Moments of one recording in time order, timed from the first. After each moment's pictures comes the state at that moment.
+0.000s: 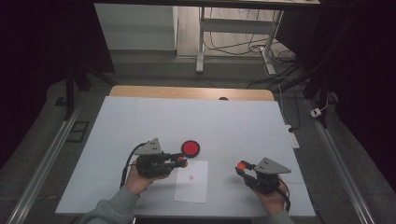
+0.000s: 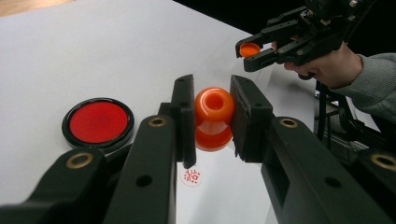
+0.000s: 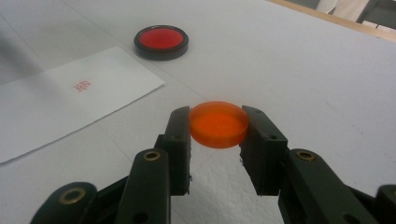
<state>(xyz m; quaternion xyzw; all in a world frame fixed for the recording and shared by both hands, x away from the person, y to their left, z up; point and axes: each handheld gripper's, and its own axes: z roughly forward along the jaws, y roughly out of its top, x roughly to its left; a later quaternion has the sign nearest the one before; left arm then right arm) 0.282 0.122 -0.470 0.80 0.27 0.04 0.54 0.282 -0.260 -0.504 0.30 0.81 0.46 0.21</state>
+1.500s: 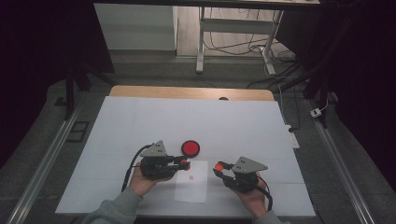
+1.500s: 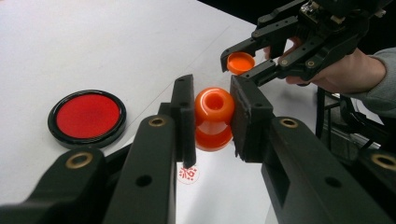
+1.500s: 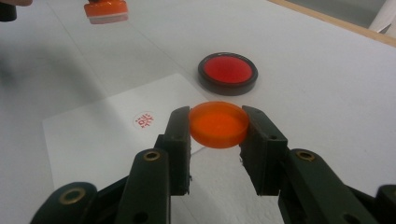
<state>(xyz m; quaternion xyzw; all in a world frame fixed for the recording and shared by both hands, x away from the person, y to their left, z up) 0.281 0.111 -0.477 0.81 0.27 0.04 0.53 0.282 -0.199 -0.502 0.24 0.83 0.48 0.17</state>
